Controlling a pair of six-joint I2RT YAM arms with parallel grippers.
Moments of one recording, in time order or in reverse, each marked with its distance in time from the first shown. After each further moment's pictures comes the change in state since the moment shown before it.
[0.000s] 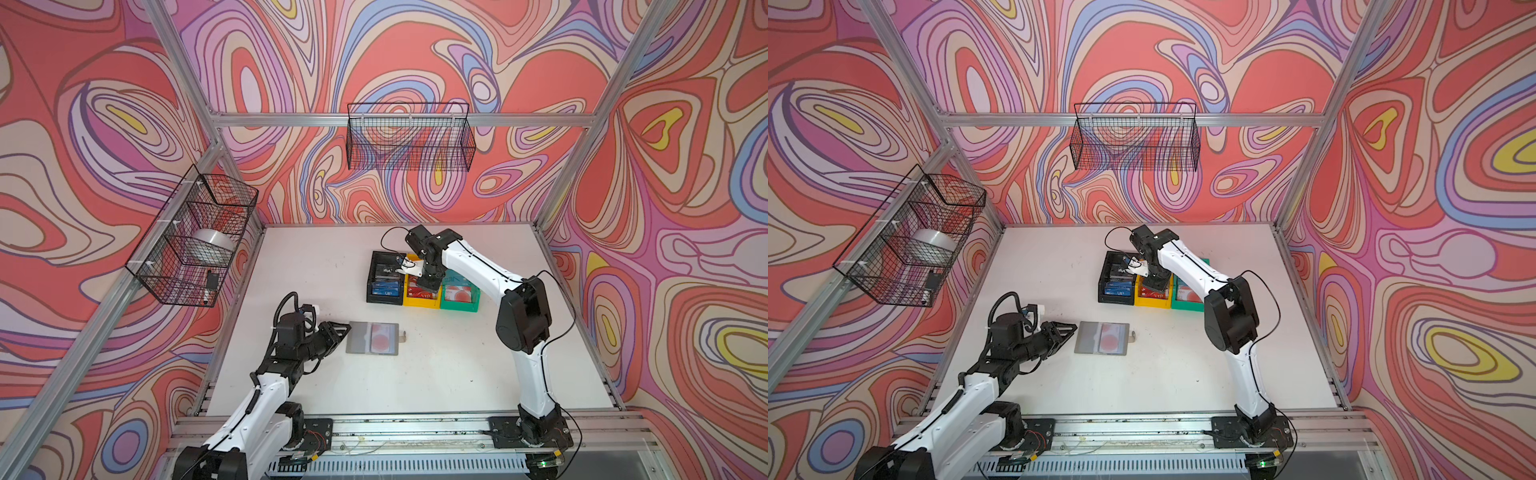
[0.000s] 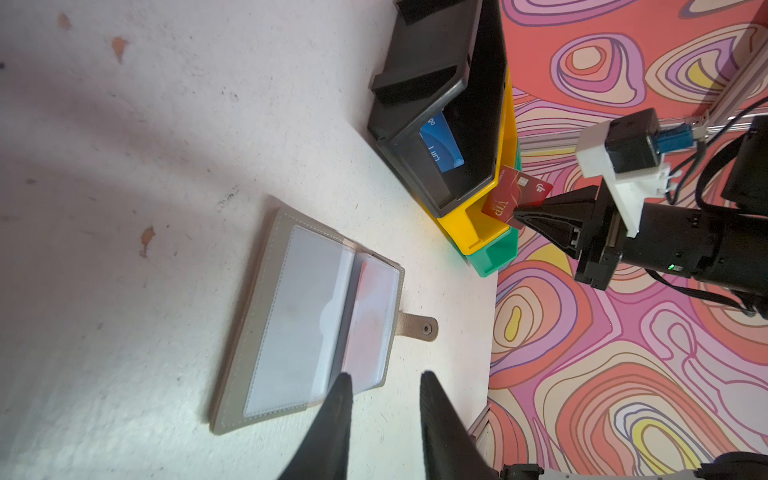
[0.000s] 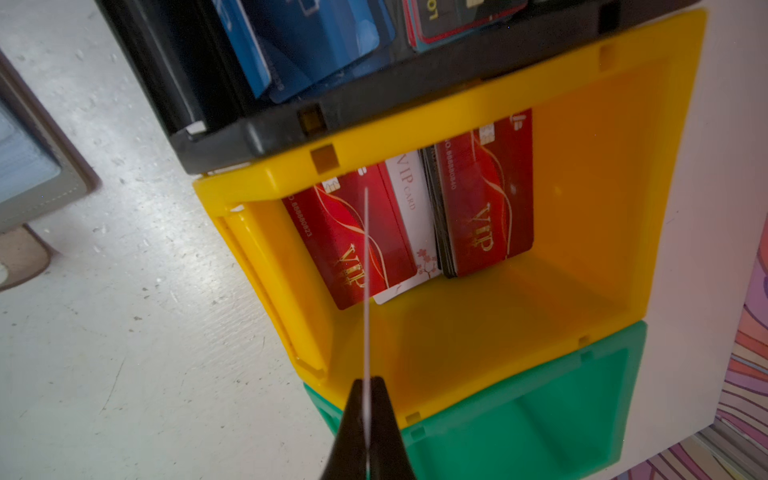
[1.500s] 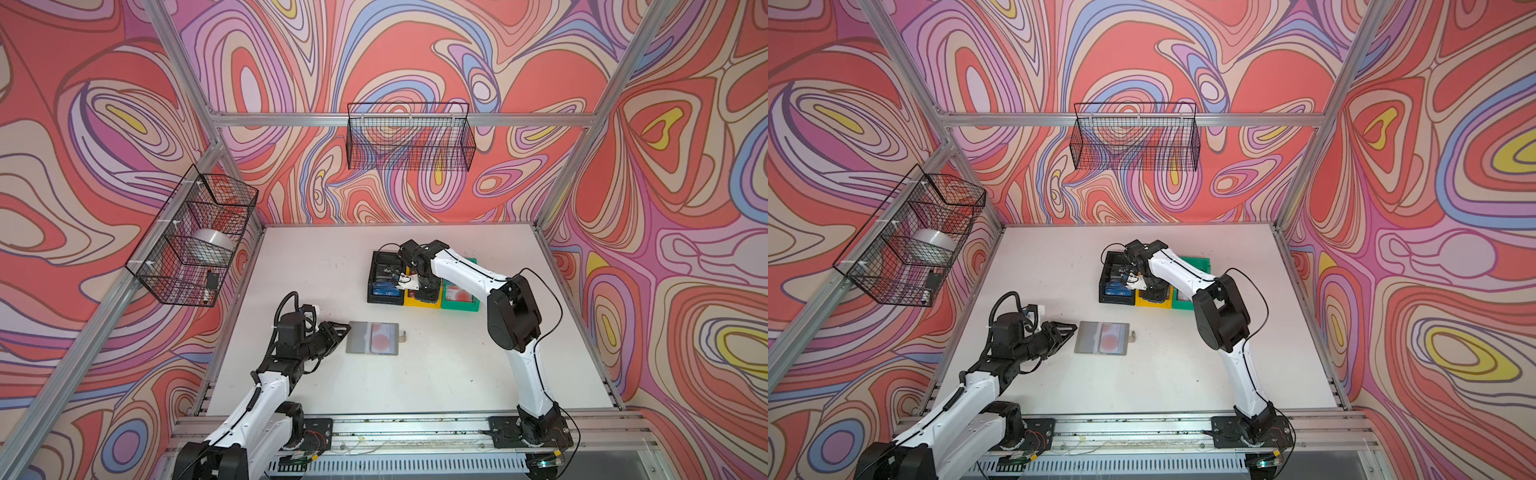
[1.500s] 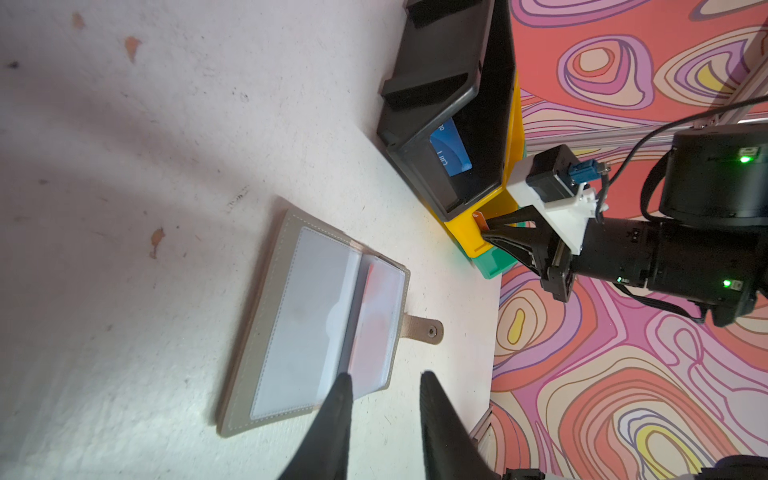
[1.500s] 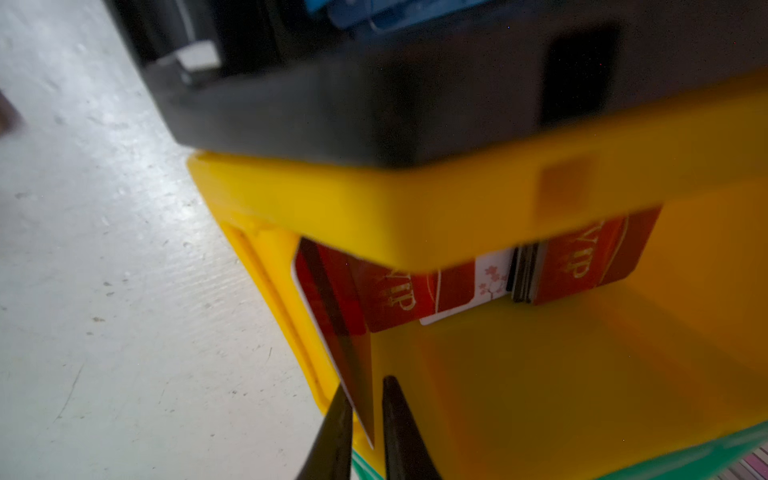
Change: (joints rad) left arm 0.000 0.015 0.000 0.007 -0.008 0.000; right arm 0.041 0.058 -0.067 0.010 0.067 -0.039
